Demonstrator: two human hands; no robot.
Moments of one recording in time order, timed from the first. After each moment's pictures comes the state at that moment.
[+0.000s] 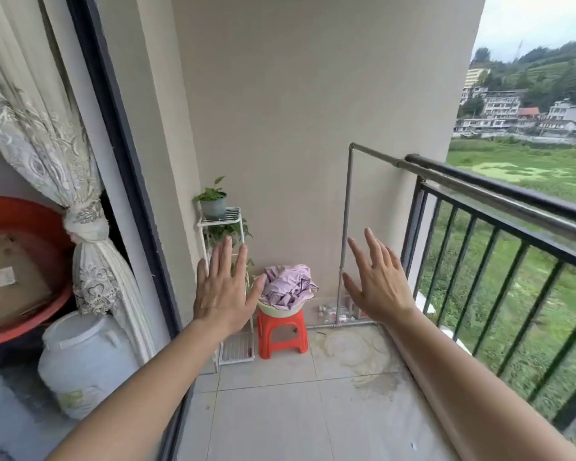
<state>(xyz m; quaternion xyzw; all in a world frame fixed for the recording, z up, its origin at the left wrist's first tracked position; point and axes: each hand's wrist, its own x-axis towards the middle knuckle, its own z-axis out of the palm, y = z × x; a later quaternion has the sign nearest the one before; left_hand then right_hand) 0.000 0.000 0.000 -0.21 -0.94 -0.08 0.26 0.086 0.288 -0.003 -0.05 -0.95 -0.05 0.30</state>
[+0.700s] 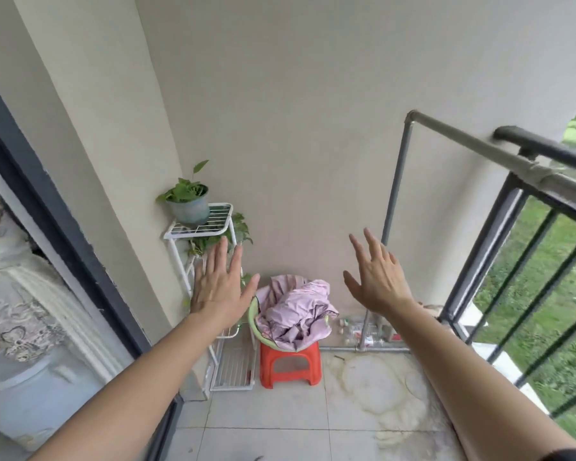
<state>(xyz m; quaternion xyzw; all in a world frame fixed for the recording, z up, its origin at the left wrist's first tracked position) -0.431 0.187 -0.063 -0.14 -0.98 -0.04 0.15 -0.376 0.485 -0.064 -0.05 -0.99 0.04 0.14</state>
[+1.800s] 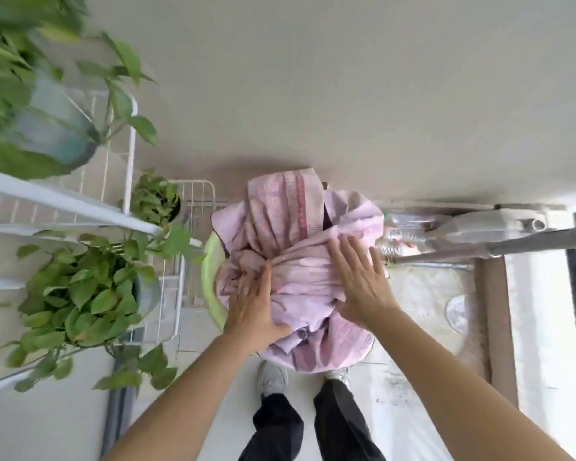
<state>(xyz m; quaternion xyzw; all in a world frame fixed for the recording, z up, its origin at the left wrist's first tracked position) -0.842 0.320 -0.592 -0.11 -0.92 -0.12 -0.35 -0.833 0.551 -0.574 0.02 -0.96 0.05 -0.26</state>
